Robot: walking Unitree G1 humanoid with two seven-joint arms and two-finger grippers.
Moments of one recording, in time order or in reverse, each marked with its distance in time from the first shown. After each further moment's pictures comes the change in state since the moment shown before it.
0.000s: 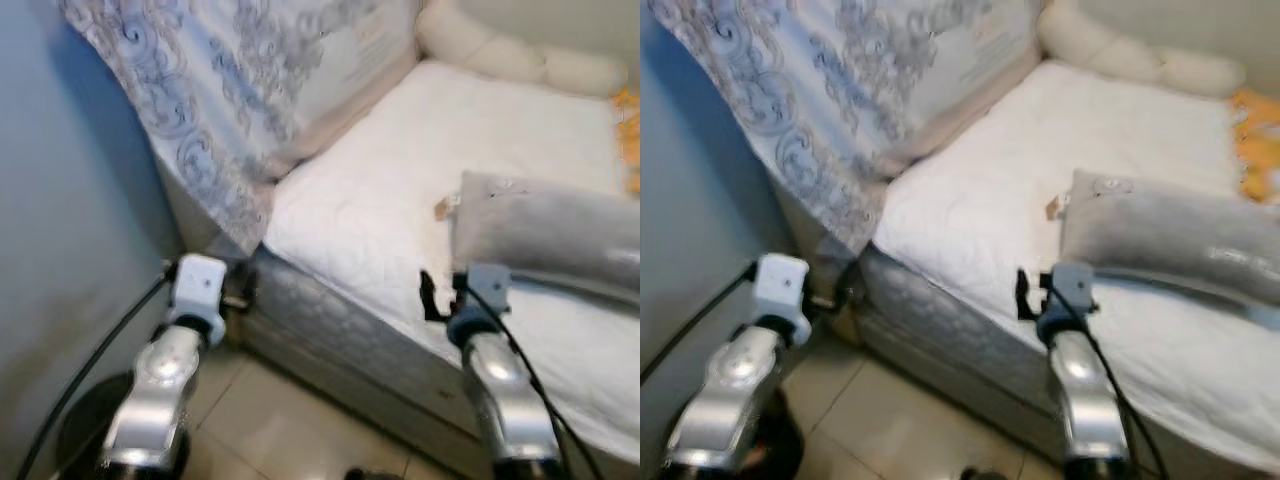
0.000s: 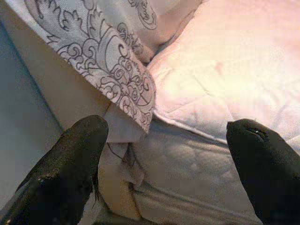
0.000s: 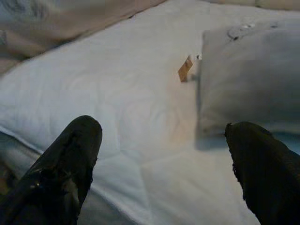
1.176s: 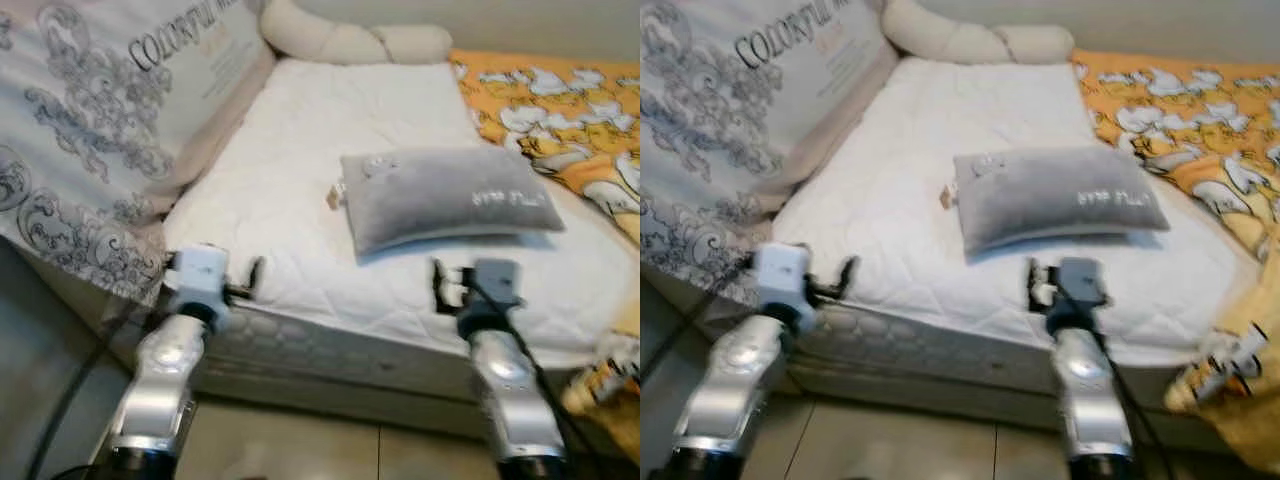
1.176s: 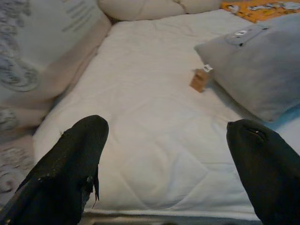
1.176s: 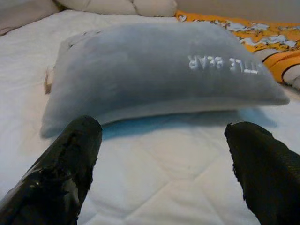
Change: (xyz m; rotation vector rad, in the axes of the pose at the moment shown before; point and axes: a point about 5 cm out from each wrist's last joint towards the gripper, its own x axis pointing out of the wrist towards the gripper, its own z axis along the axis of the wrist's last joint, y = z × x) left arm 0.012 -0.015 0.017 -0.061 -0.072 -0.050; right arm 0.000 -0.020 0.010 -0.082 -0.083 -0.108
